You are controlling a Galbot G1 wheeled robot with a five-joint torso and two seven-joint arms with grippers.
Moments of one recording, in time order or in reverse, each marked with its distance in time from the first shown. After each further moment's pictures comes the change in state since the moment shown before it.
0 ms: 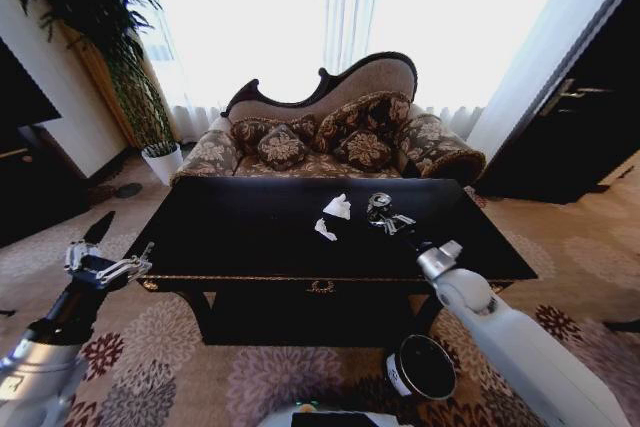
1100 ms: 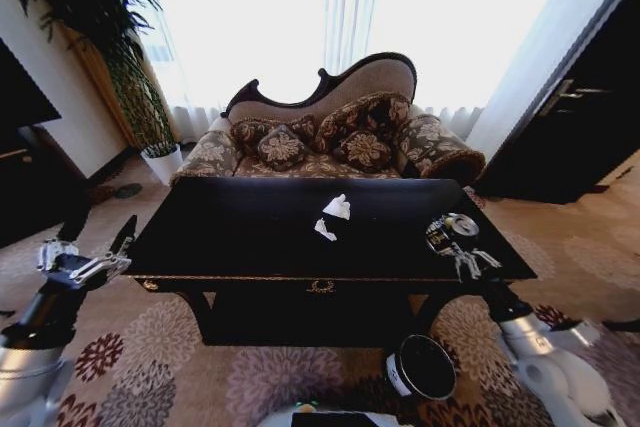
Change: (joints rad) left arm -0.013 -0.028 -0.053 0.013 -0.065 -0.029 -0.004; right arm -0.482 0.270 0.567 0.100 0.223 0.161 -0.388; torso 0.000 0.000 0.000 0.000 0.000
